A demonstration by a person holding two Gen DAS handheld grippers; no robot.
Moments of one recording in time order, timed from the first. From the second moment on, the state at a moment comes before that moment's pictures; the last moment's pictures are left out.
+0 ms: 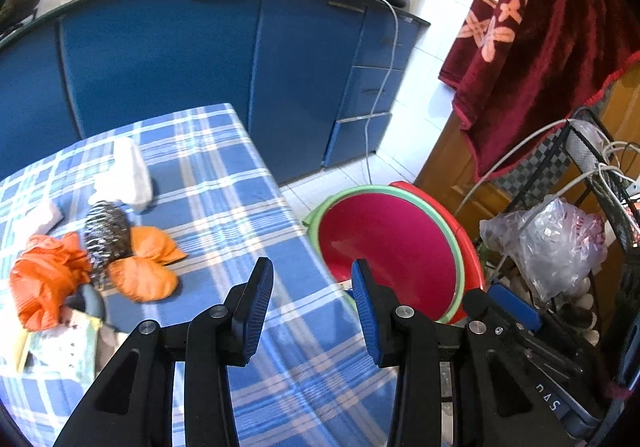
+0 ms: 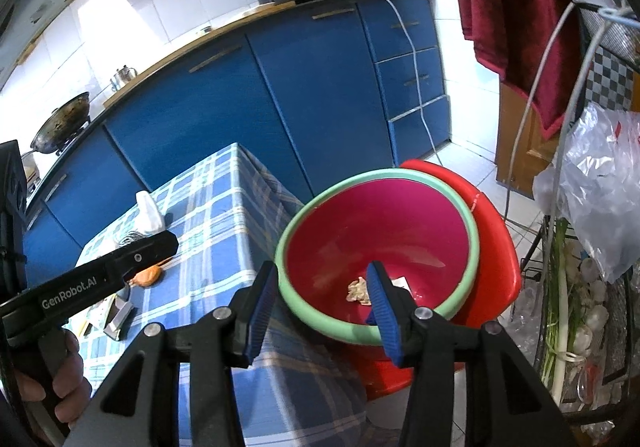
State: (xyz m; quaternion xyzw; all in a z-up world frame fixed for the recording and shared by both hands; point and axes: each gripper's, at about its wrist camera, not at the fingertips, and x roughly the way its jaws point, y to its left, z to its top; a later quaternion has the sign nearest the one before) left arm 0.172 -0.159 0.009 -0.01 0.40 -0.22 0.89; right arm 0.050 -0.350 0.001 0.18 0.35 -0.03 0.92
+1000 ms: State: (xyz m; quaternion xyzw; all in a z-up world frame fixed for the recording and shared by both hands) left arm 0.155 0.003 0.013 -0.07 0.39 -0.07 0.92; right arm 0.074 -0.245 0.010 0.14 0.36 0.08 0.92
